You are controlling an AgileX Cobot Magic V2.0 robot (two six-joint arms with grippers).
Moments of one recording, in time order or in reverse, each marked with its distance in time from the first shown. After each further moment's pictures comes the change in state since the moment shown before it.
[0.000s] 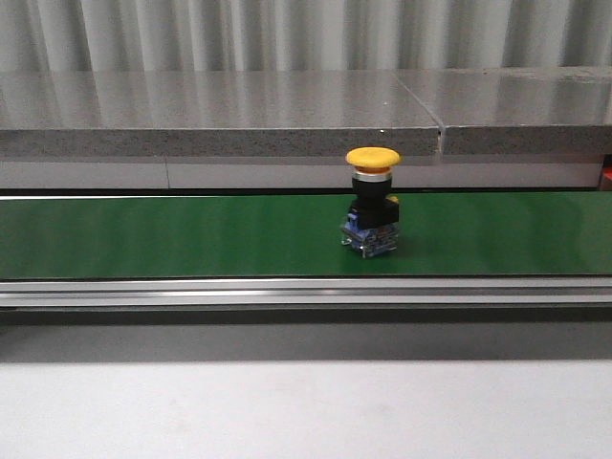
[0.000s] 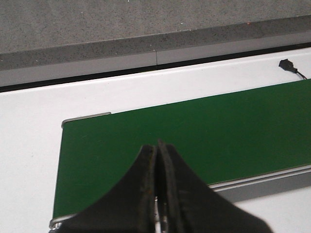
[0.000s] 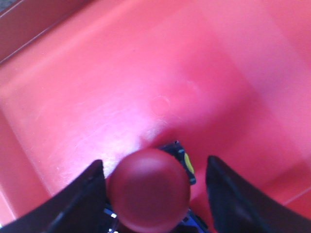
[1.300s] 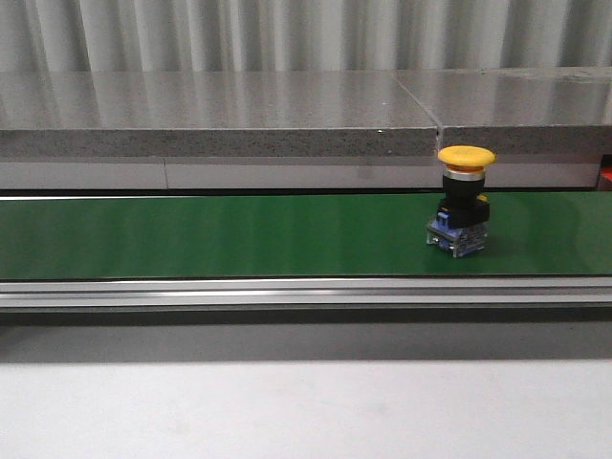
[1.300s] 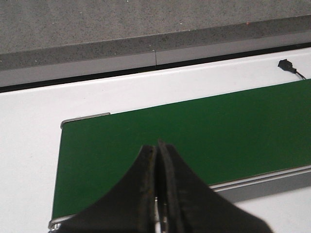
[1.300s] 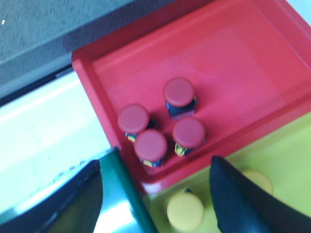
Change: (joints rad) left arm 0.000 0.000 0.000 0.000 0.000 0.000; right arm 0.065 -0.626 0.349 -0.021 0.065 -0.022
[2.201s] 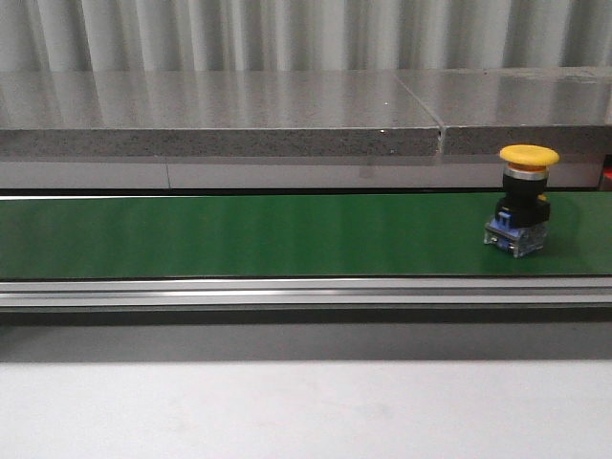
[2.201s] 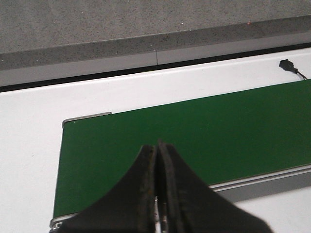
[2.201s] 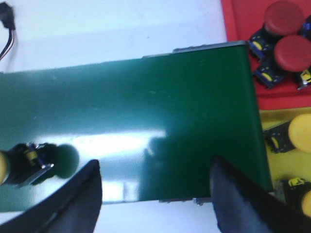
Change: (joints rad) left arm 0.000 0.000 0.000 0.000 0.000 0.000; right arm 0.358 -0.154 0.191 -0.005 0.118 -0.073
